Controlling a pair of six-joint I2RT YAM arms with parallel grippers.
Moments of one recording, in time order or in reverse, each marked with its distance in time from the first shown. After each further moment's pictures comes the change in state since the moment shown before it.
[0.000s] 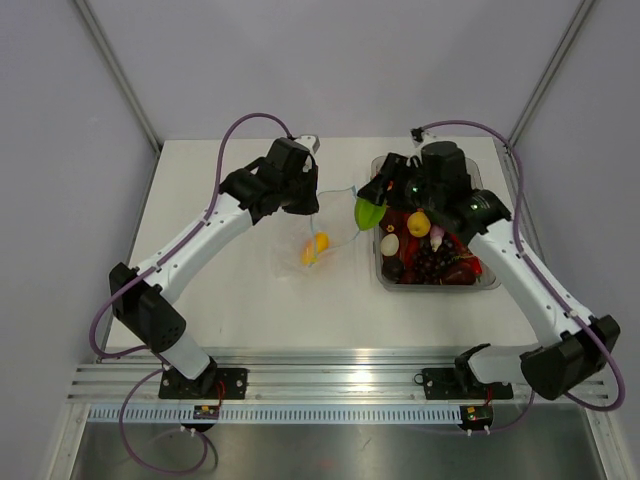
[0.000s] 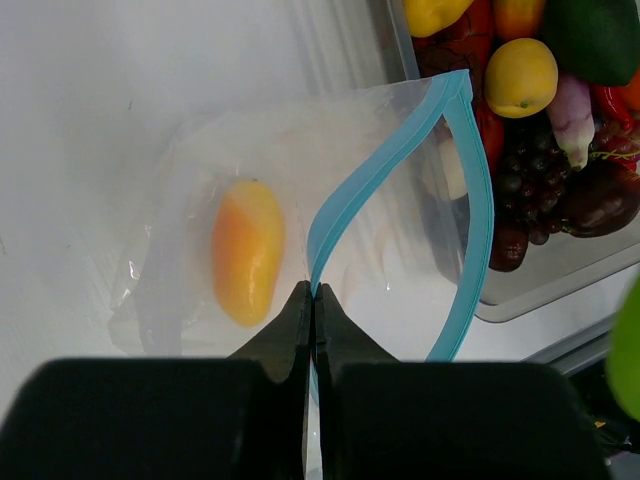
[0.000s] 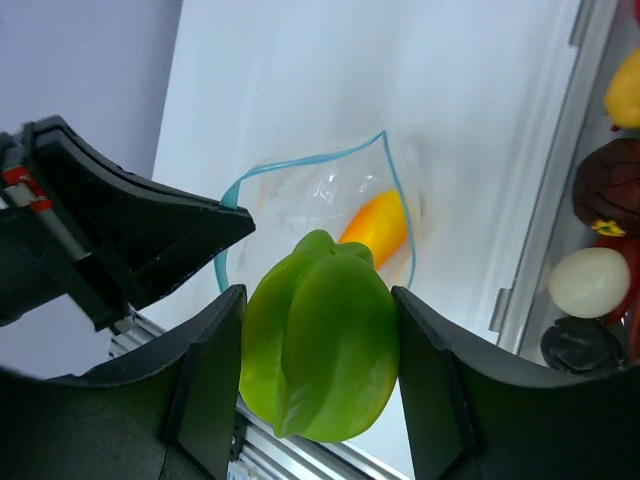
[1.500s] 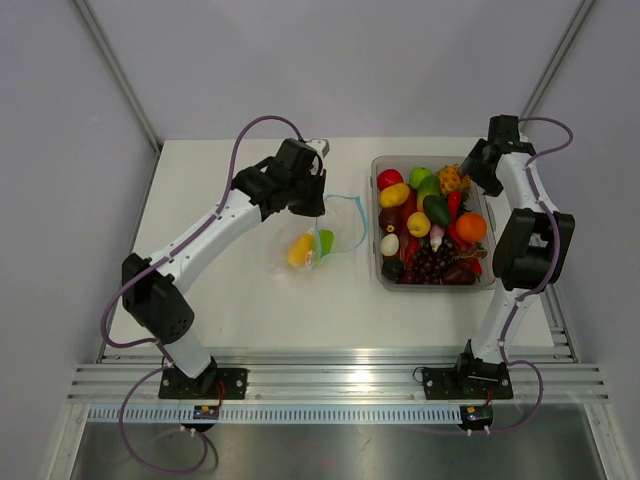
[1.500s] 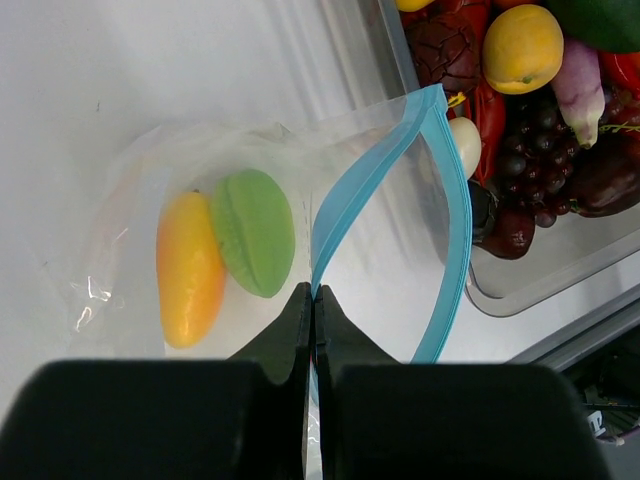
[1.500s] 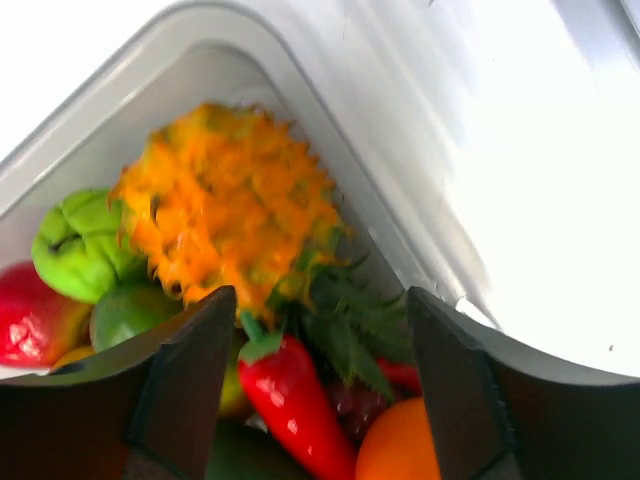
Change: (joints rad) left arm -0.001 0.063 0.018 0.008 0.059 0.043; right arm -0.578 0.717 0.386 -0.153 0.307 -0.148
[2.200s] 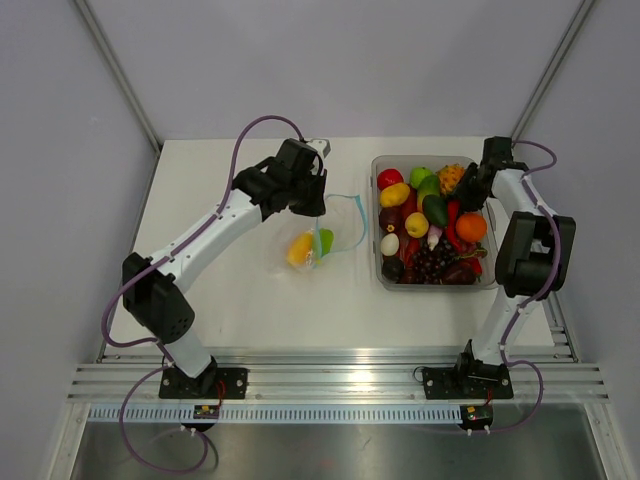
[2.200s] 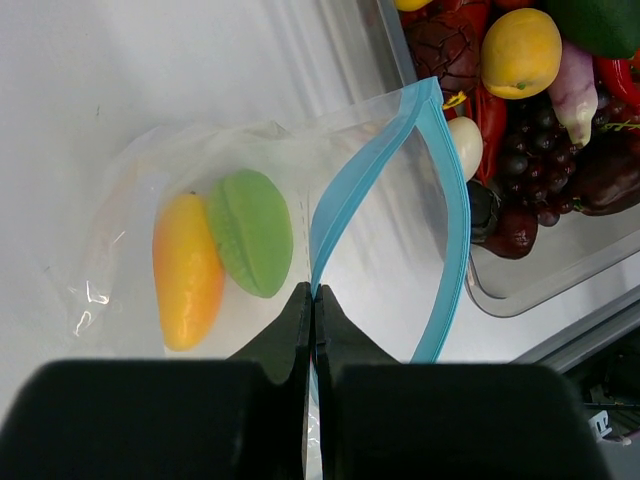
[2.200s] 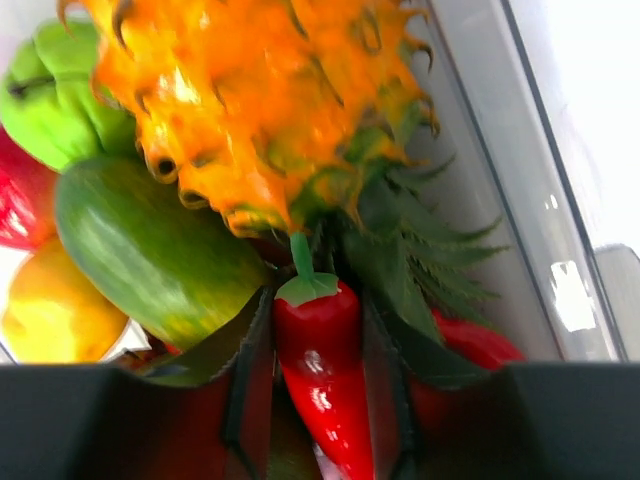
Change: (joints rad) left arm 0.000 0.003 -0.004 0.010 0.003 0.013; right arm -0.014 -0.046 -0.213 0.100 -0.257 -0.020
